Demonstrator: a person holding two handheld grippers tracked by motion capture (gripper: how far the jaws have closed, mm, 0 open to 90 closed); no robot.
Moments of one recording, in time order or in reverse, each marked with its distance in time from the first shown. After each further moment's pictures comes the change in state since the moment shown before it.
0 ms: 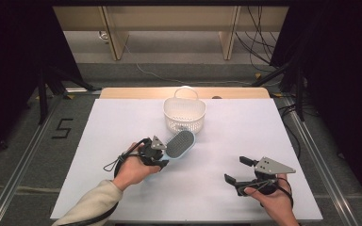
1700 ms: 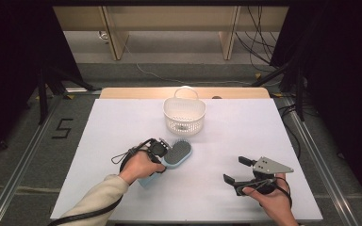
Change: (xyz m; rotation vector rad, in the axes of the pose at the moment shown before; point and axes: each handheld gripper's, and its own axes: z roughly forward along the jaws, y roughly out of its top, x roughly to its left) left arm 0.002 0.011 0.025 0.317 -0.008 -0.088; right arm 0.000 0.000 0.004 0.014 -0.001 -0.001
